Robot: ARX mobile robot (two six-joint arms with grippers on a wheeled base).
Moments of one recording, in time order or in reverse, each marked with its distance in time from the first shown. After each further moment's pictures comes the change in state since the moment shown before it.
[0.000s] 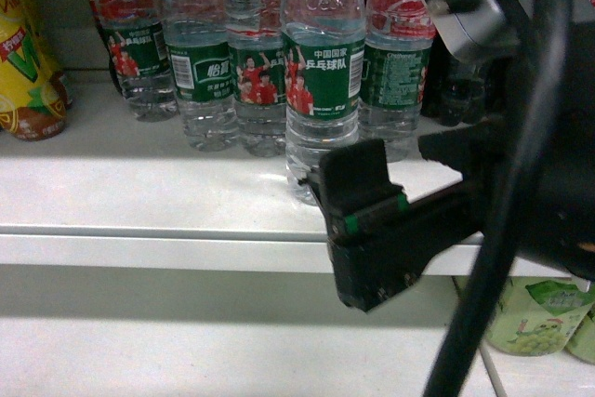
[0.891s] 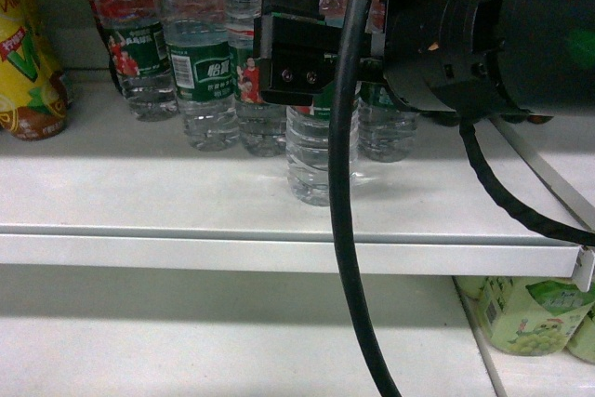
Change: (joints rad) left arm 0.000 0.000 0.000 0.000 0.000 0.000; right arm -0.011 0.182 0.335 -0.131 0.065 0.237
